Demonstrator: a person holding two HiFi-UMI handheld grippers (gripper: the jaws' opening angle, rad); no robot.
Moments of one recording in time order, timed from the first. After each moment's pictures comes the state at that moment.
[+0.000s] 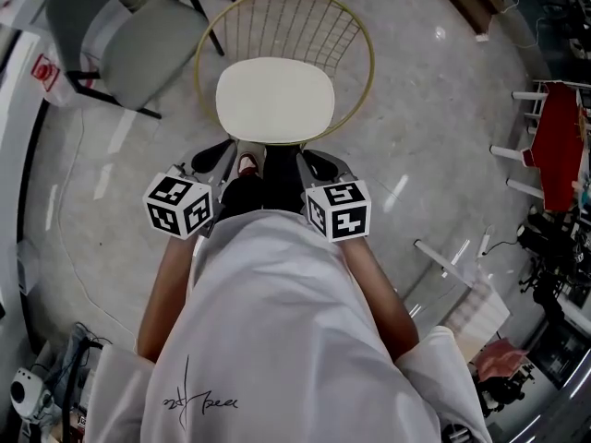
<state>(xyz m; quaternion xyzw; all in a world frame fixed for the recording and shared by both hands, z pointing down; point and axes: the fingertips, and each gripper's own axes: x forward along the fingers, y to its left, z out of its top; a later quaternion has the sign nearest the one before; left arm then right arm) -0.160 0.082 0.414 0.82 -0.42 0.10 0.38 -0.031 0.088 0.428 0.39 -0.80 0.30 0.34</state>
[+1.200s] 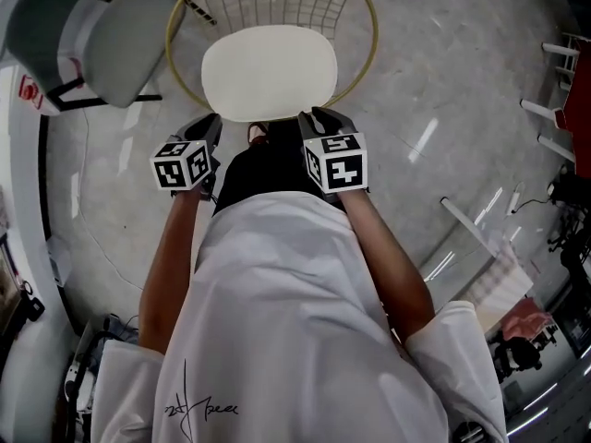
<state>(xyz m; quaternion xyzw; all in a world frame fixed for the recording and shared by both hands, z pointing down) -0.171 0.021 0.580 0.73 -0.45 0.23 0.46 0.016 0.007 0.527 0.42 -0.75 0.36 0.36</state>
